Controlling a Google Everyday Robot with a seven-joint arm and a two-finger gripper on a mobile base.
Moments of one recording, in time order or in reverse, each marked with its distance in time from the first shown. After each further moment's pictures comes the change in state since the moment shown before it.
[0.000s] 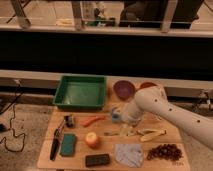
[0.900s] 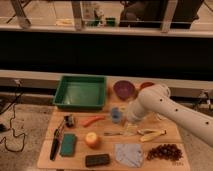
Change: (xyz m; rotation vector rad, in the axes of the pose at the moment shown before) arm 0.014 -0.004 -0.028 0.043 0.041 0.006
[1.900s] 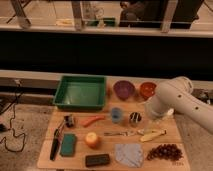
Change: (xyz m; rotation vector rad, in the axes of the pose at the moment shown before) arm 0.087 0.011 -0.083 0.032 0.243 0.045
